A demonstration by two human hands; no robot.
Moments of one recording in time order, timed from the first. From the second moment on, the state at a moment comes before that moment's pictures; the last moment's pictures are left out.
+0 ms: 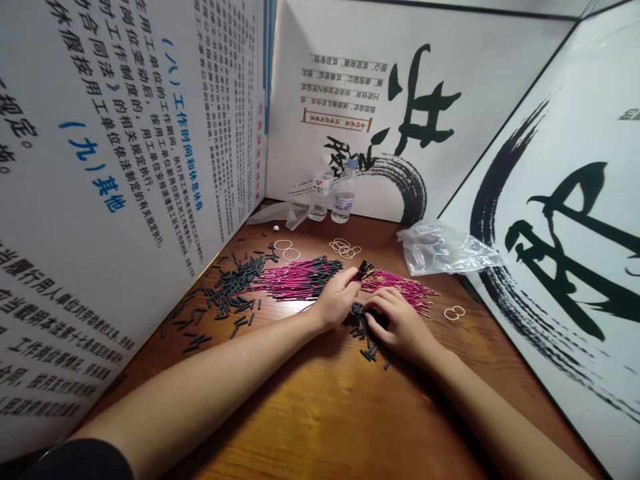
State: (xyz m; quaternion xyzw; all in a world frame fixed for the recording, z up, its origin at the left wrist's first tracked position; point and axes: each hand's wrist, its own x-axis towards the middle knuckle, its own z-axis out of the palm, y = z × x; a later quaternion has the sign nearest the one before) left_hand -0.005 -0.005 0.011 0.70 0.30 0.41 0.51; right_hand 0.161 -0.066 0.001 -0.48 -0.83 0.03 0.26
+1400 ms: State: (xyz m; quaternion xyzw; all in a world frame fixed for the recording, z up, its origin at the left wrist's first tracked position) left_hand -0.003 -0.005 0.006 0.81 0.28 0.29 0.43; right_hand 0.159 -0.071 0.007 -0.51 -0.69 -0.01 0.52
